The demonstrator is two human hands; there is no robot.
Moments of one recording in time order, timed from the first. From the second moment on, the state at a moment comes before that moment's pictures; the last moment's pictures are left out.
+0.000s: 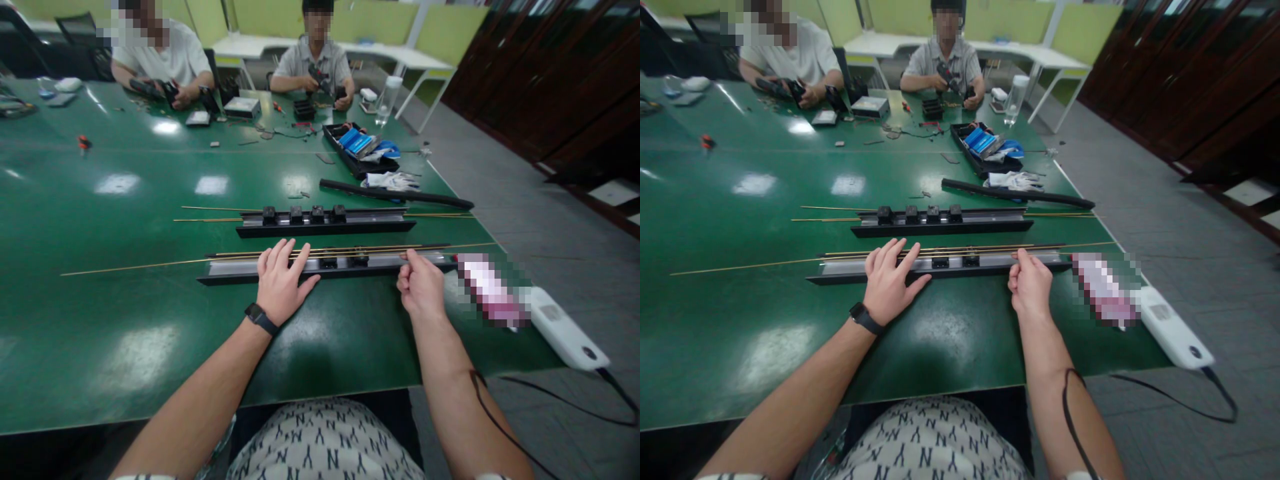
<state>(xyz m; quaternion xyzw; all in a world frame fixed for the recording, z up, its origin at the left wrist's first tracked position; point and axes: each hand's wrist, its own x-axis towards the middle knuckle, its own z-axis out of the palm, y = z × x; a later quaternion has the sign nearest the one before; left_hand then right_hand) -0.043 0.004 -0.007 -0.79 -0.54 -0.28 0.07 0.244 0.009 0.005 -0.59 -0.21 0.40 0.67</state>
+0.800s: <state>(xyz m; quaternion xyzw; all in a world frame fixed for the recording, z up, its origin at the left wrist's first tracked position) -0.043 0.004 -0.009 -0.79 -0.54 -0.28 0.06 0.243 0.008 0.009 -0.60 -0.19 0.40 0.67</state>
